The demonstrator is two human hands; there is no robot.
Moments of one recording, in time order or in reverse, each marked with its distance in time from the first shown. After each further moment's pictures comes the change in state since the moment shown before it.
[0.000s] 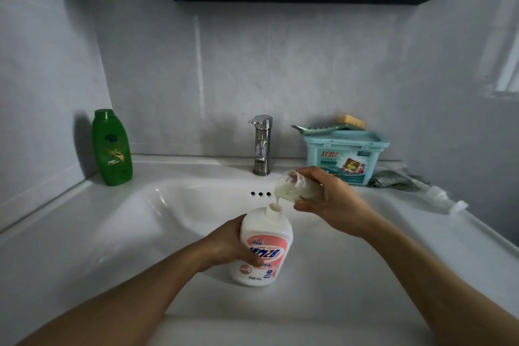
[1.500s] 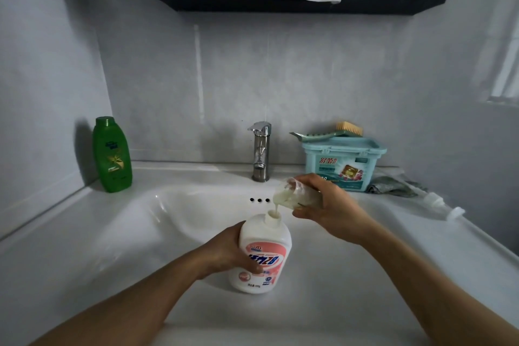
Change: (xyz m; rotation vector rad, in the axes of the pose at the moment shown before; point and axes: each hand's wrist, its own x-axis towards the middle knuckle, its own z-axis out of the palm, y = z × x) left_hand 0.000 -0.001 0.000 0.011 0.000 -0.013; right_hand 0.002 0.004 0.002 0.005 0.001 0.005
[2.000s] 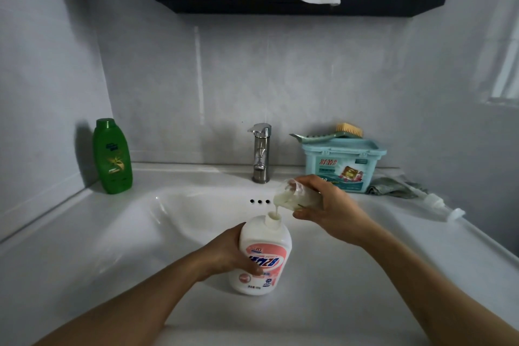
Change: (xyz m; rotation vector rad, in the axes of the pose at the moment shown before) left_hand 0.000 -0.002 -0.001 -0.014 -0.008 0.019; right_hand 0.000 0.001 -0.001 0.000 -0.004 0.004
